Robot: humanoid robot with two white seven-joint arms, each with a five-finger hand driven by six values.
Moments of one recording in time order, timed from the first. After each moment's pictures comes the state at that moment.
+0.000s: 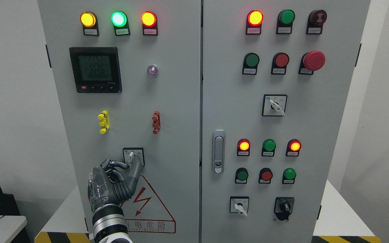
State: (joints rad) left arm -0.52 -0.11 -0.14 -1.77 -0.35 0.59 0.46; right arm 0.12 0.12 0.00 -0.09 0.00 0.00 -0.21
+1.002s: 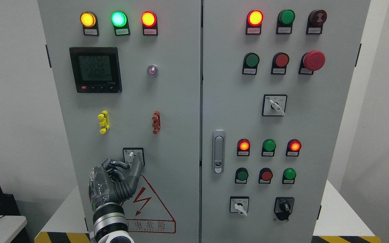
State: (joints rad) left arm -0.53 -0.11 -0.15 -1.77 -0.35 0.62 0.46; right arm 0.12 0.12 0.00 -0.09 0.00 0.00 -0.21
